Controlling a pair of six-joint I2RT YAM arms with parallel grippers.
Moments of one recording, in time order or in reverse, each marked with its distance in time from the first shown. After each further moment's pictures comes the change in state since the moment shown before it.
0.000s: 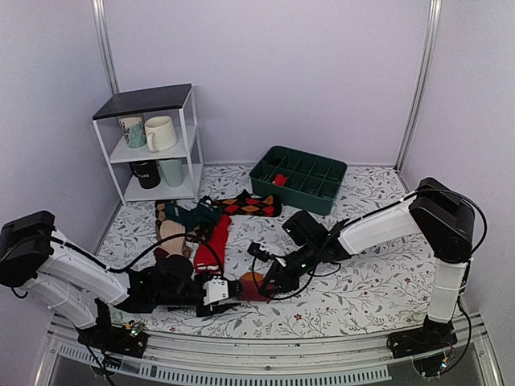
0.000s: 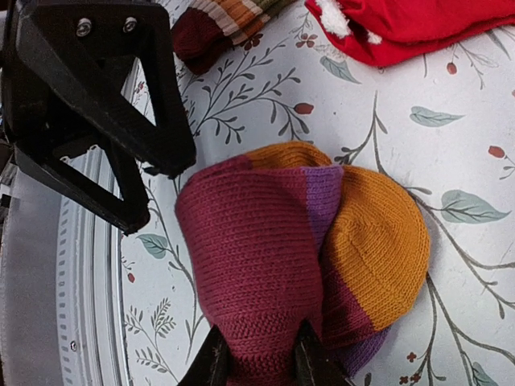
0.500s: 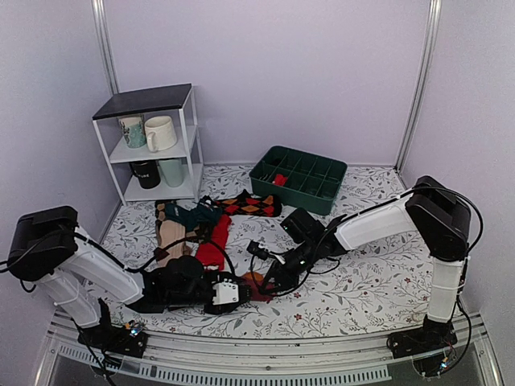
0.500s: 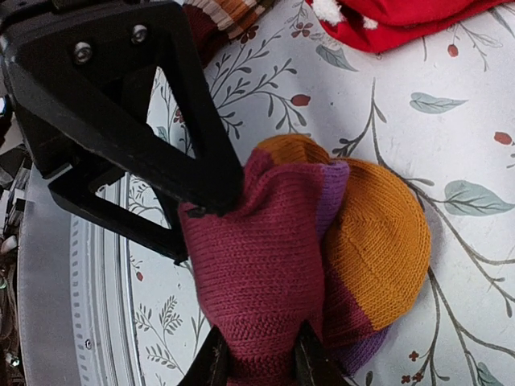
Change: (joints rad) left arm 0.000 0.161 0.049 0.124 -0.065 0.161; right arm -0.018 0.034 0.065 -0.102 -0.048 0.013
